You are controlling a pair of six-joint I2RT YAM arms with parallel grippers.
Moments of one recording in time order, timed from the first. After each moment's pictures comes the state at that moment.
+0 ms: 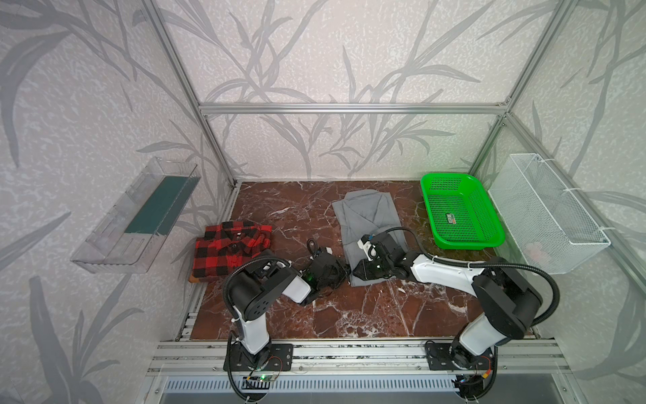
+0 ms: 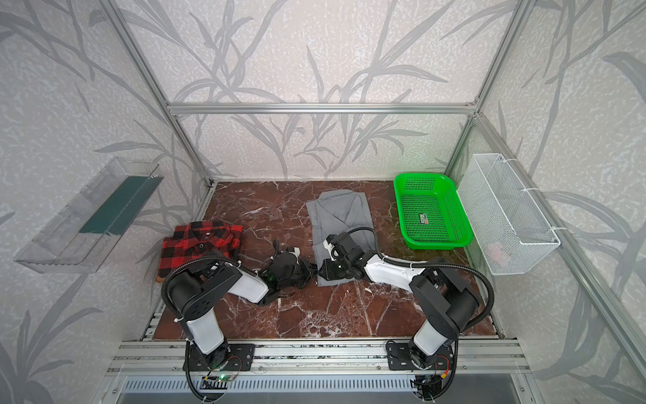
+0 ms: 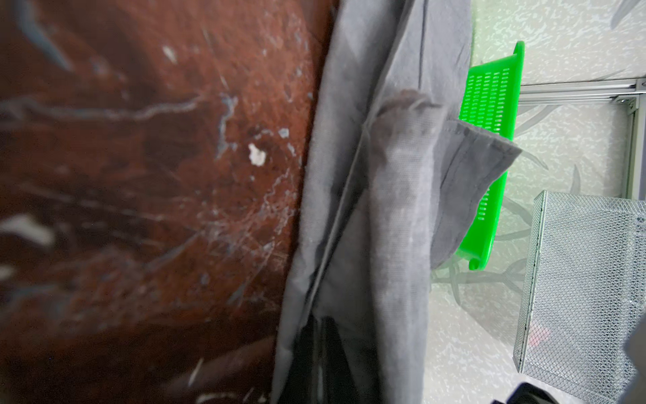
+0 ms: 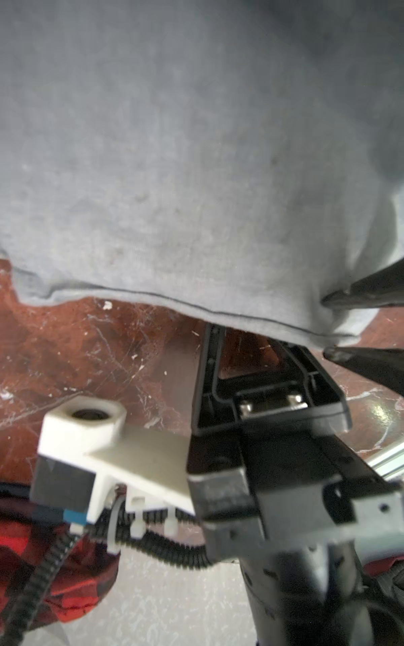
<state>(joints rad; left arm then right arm) -0.72 1.81 0.48 0.79 0.17 -1.39 0.73 1.64 0.84 -0.11 -0.37 0.60</state>
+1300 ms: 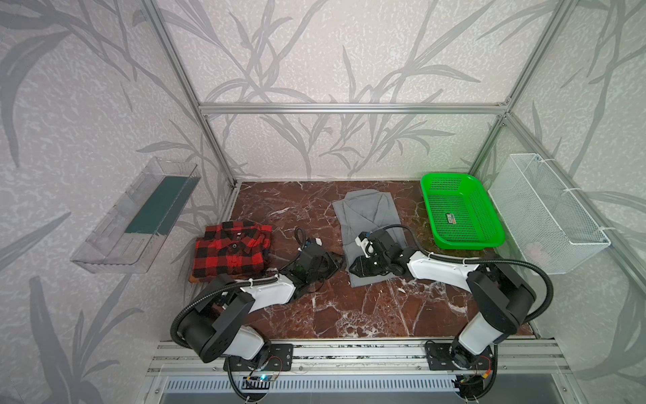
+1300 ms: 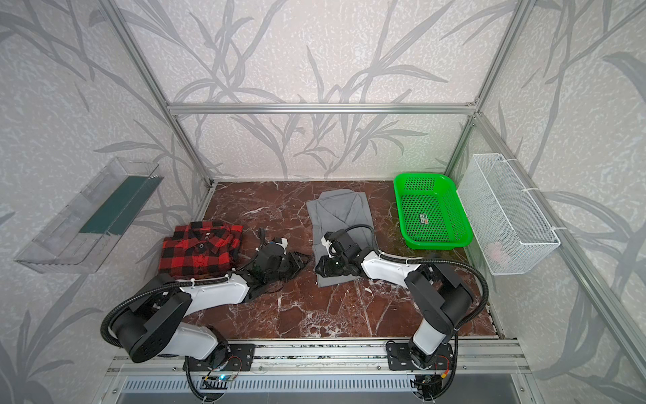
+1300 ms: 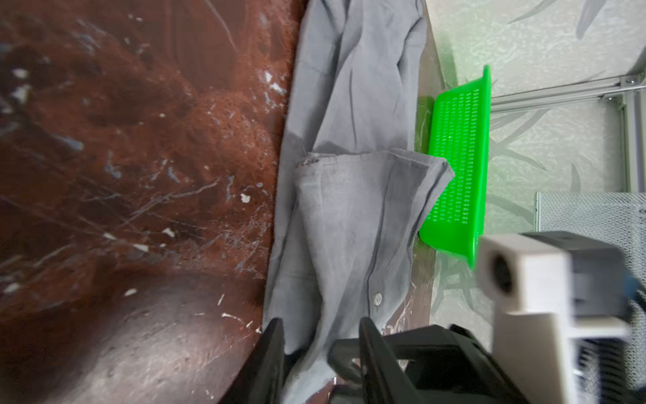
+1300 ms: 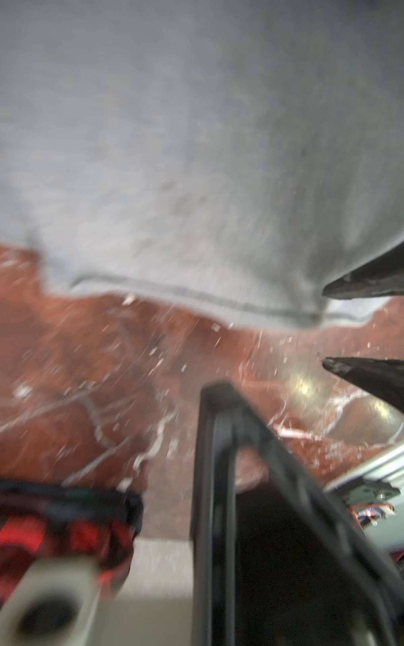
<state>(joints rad) -0.63 1.45 0.49 0.36 0.13 -1.21 0.73 1.65 0.90 -0.12 -0.37 0.61</state>
